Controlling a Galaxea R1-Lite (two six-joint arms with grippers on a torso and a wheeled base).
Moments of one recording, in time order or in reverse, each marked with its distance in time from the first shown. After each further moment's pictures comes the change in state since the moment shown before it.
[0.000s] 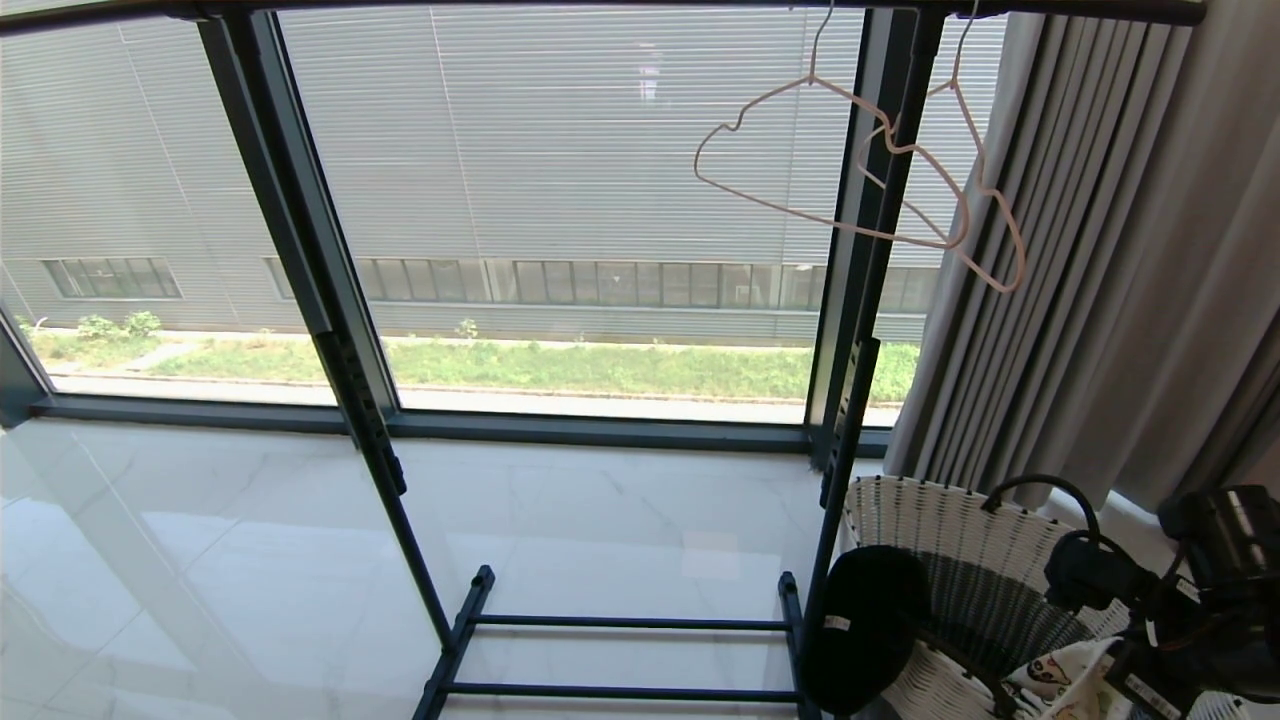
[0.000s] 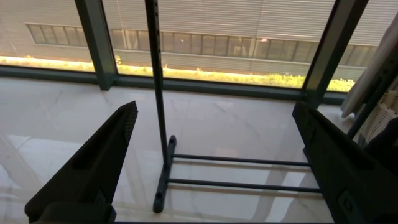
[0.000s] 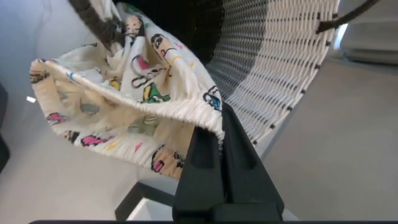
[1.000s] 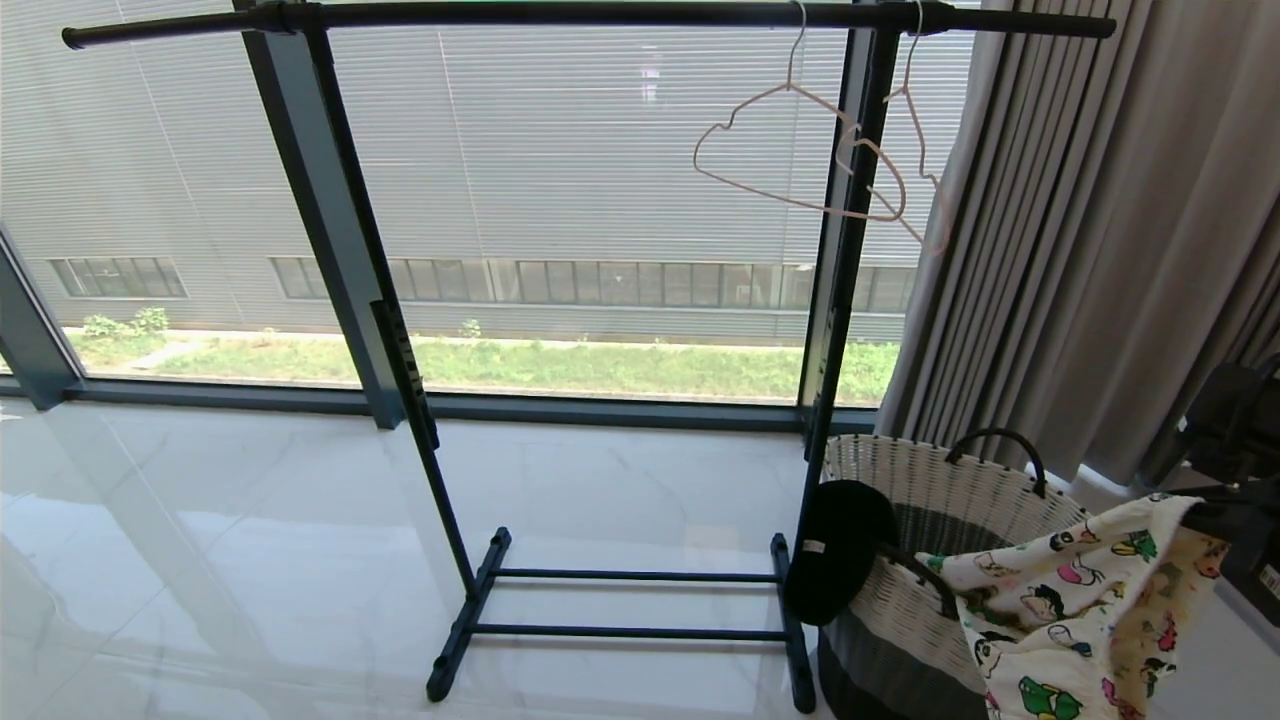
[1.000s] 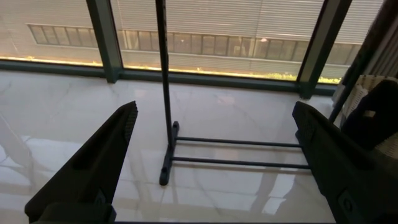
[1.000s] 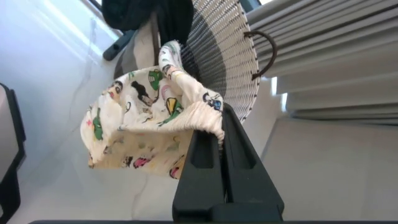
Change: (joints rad) left arm 0.000 0.000 0.000 0.000 -0.002 0.003; right arm 0.264 -0.498 -0.427 0.572 0.010 0.108
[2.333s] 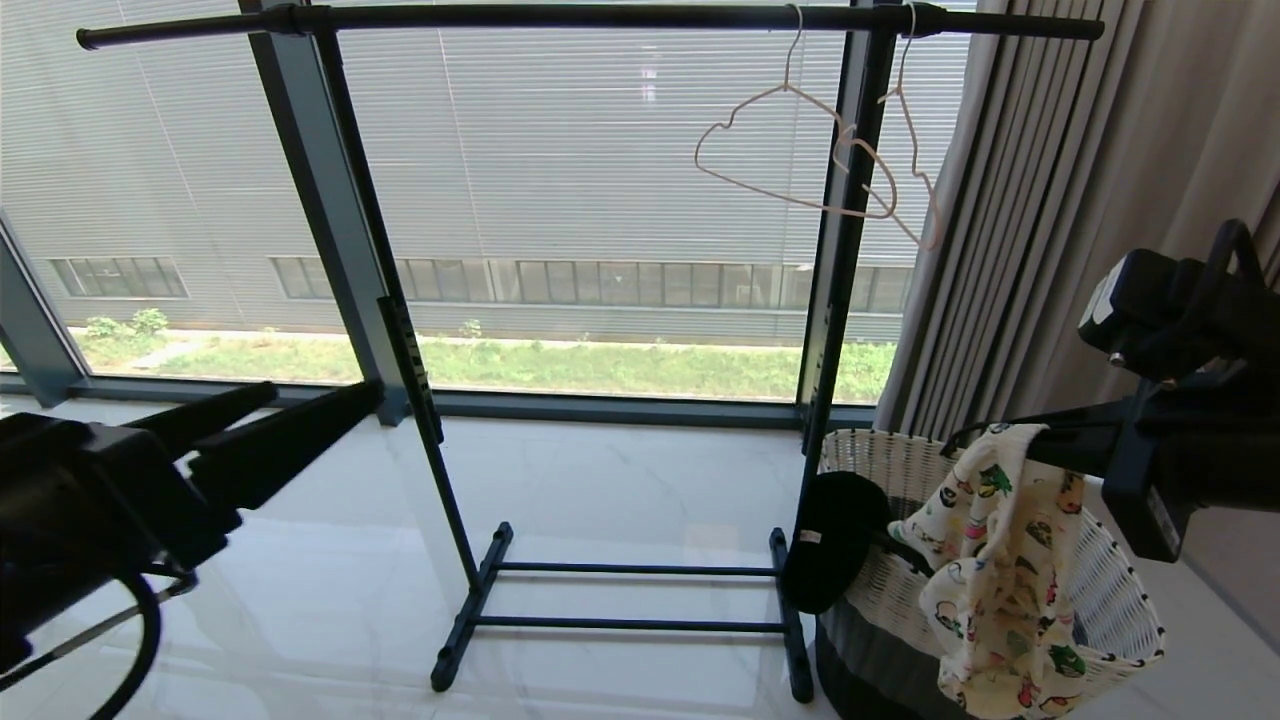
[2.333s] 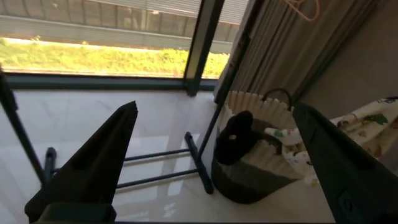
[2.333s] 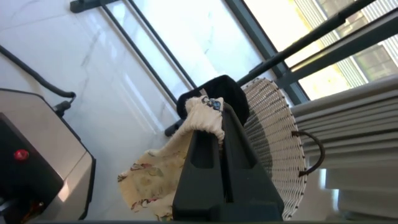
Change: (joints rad) left arm -0.471 1.040 -0.548 -0.431 0.011 -0.240; right arm 0.267 0.128 -0.181 -0.074 0.175 0.163
